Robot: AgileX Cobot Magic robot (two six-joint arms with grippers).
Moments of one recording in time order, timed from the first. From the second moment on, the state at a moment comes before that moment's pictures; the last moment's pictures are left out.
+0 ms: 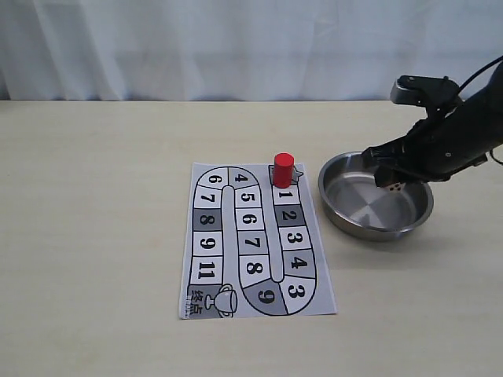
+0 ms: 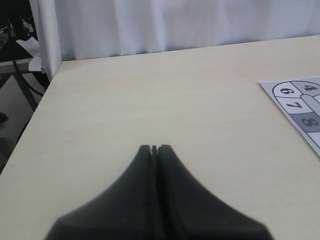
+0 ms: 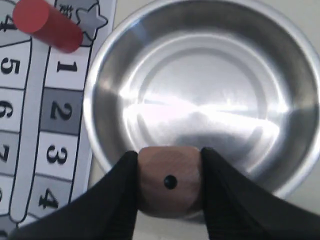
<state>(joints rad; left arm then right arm) -0.03 0.00 0.00 -0.03 0.36 0.13 0.07 1.74 -1.10 0.33 0.60 -0.28</state>
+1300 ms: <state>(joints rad) -0.03 0.00 0.00 -0.03 0.36 0.13 -0.11 1.60 -0.89 -0.24 0.69 0.13</state>
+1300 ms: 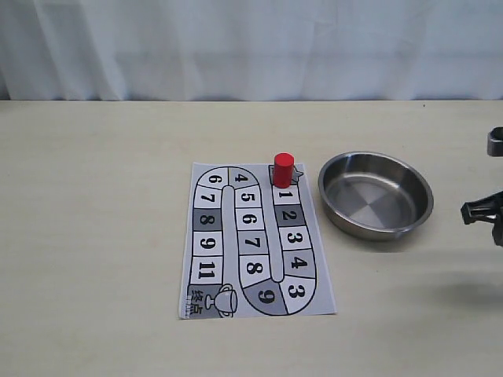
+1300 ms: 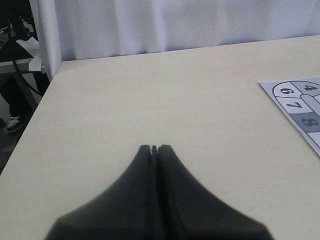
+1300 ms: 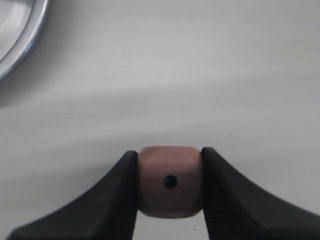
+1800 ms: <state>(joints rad) -0.03 0.00 0.00 -0.03 0.36 0.13 -0.09 1.75 -0.89 0.66 0.77 -0.64</state>
